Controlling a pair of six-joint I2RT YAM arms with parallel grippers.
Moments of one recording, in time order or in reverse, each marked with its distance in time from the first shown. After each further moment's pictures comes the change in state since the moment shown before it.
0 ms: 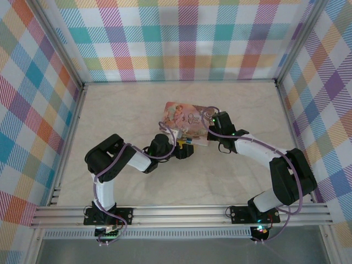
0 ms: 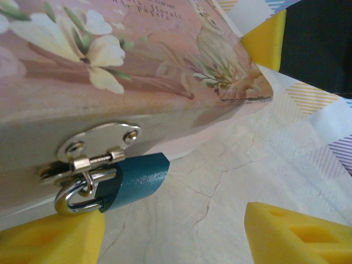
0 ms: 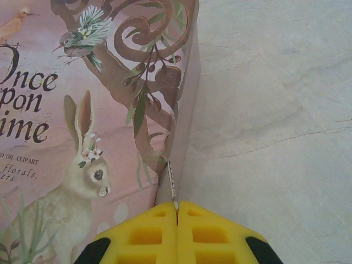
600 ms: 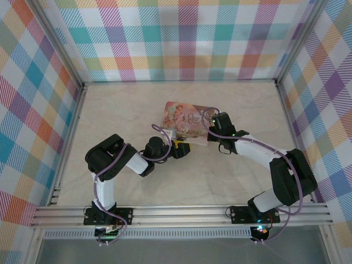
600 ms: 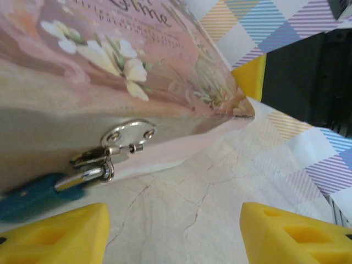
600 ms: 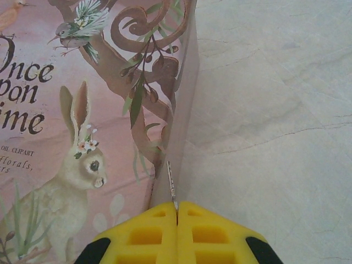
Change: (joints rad) left arm 0.027 0.011 -0.074 0.185 0.002 -0.100; right arm 0.001 -0.005 -0.013 0.004 0.000 0.000
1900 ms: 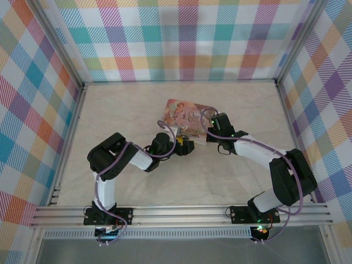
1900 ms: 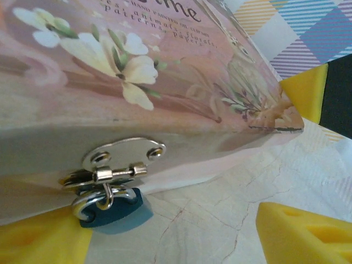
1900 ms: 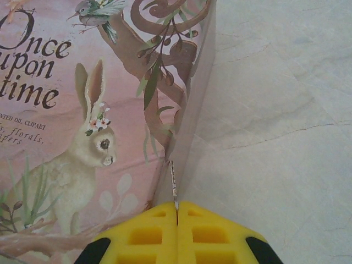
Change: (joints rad) left arm -0.030 0.023 0.115 -0.193 -0.105 0.091; right arm 0.017 0.000 -0.003 0.000 -0.011 0.001
